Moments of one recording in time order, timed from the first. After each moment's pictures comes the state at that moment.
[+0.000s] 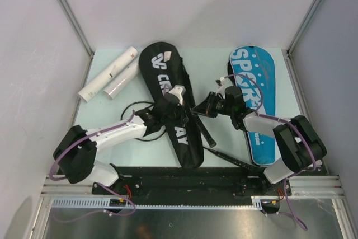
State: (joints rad) left arm -0.79 1.40 0.86 -0.11 -0.01 -0.54; right arm 0.48 1.55 0.71 0.45 -0.56 0.91
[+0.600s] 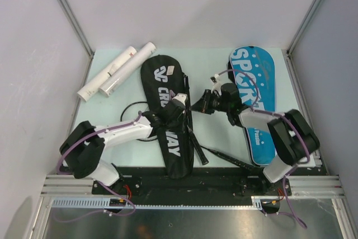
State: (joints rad) left arm -0.86 1.50 0.88 -0.26 -0.13 -0.55; right arm 0.52 1.57 0.73 0.48 -0.49 0.82
